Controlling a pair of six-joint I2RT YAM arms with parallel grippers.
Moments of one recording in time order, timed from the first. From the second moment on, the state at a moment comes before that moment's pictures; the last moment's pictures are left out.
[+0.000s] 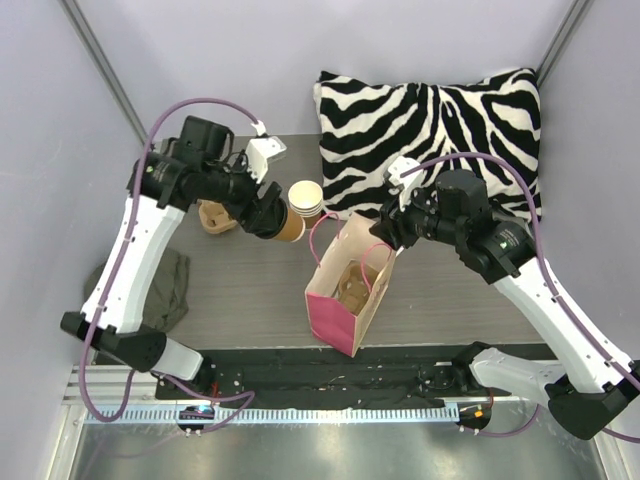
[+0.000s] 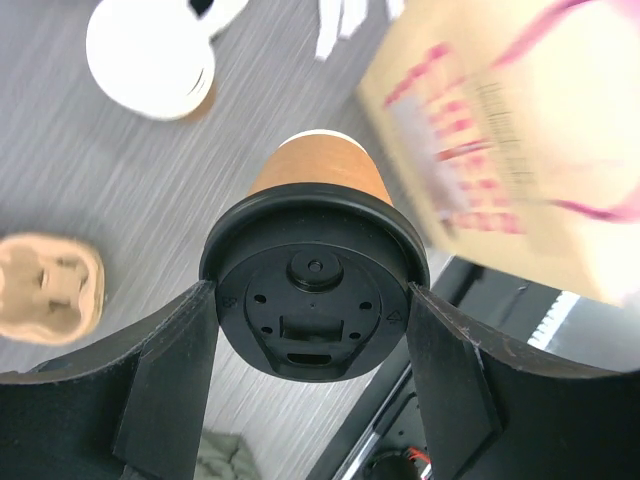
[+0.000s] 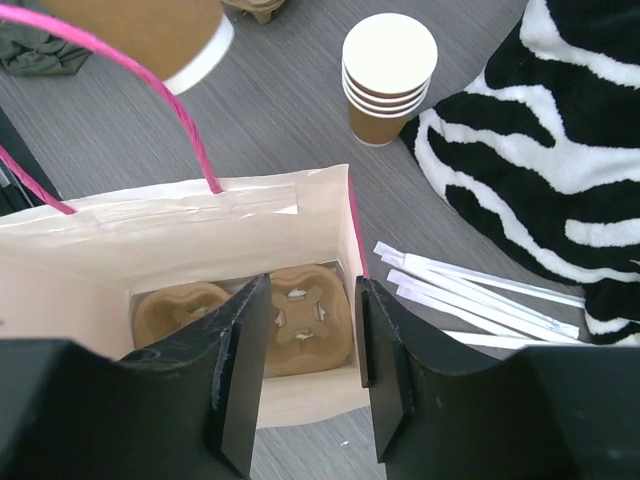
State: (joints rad) left arm -0.40 1.47 1.88 -1.30 0.44 0.38; right arm 0.57 1.05 1.26 -0.66 -0.29 -0.15
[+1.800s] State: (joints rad) left arm -1.09 1.58 1.93 -1.26 0.02 0.34; right arm 0.49 1.17 1.26 -0.66 -0.35 -0.05
